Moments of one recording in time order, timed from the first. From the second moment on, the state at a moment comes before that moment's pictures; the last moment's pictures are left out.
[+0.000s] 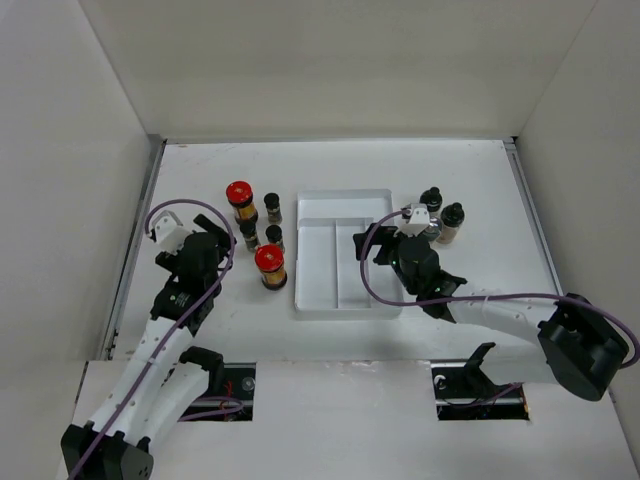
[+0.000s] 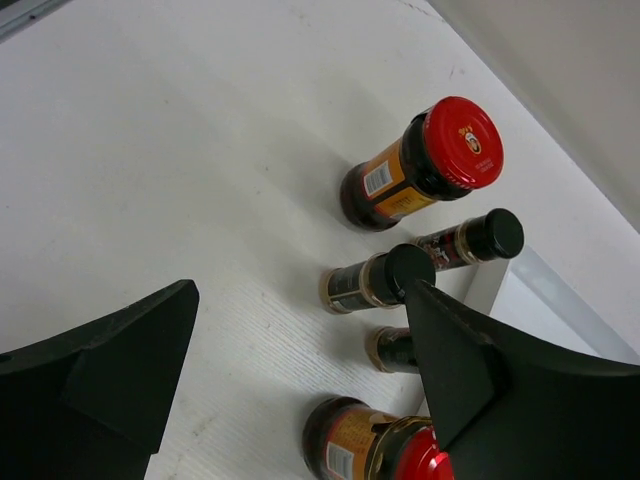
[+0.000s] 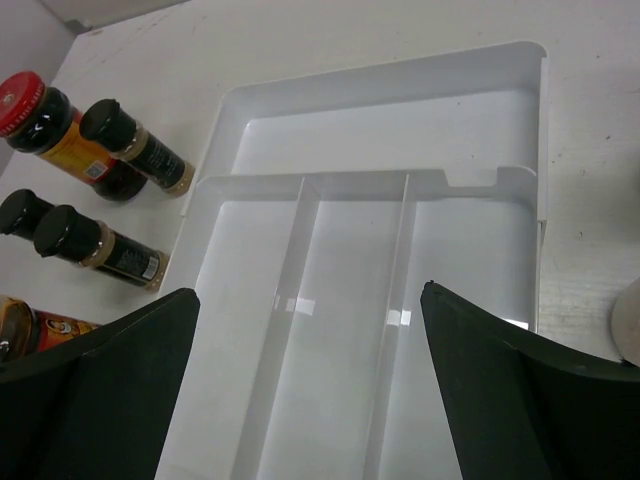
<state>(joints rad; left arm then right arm) -0.29 0.71 0.58 -0.33 -0.64 -0.79 0.78 1.26 0.53 0.50 0.44 0.51</state>
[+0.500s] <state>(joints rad) -0.44 0.51 0.55 -0.26 -0.64 -0.64 0.78 1.27 0.52 0.52 0.38 0.51</state>
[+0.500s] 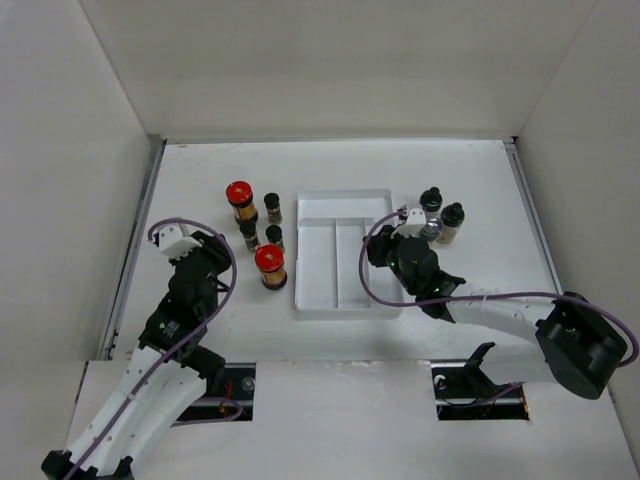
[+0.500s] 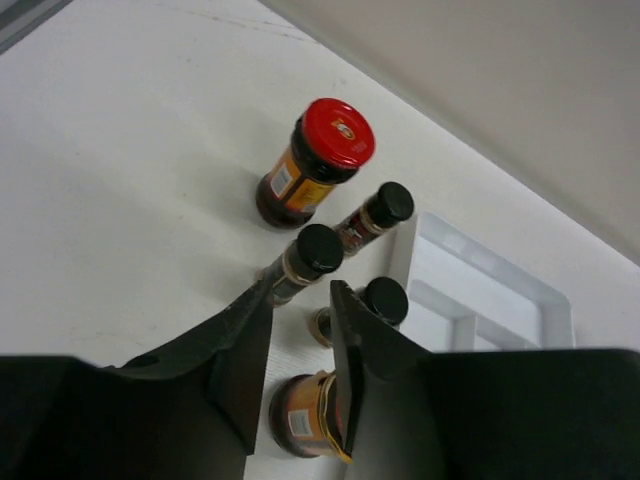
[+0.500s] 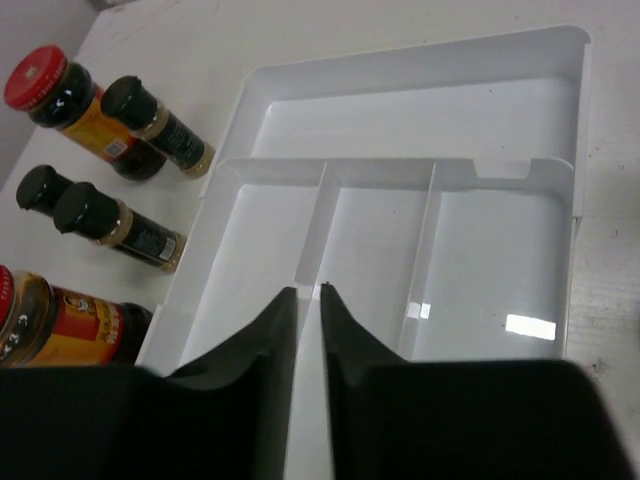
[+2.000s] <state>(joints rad) -0.76 0.95 0.48 -0.09 -0.63 -0.47 0.78 1.27 0.52 0.53 0.34 0.50</state>
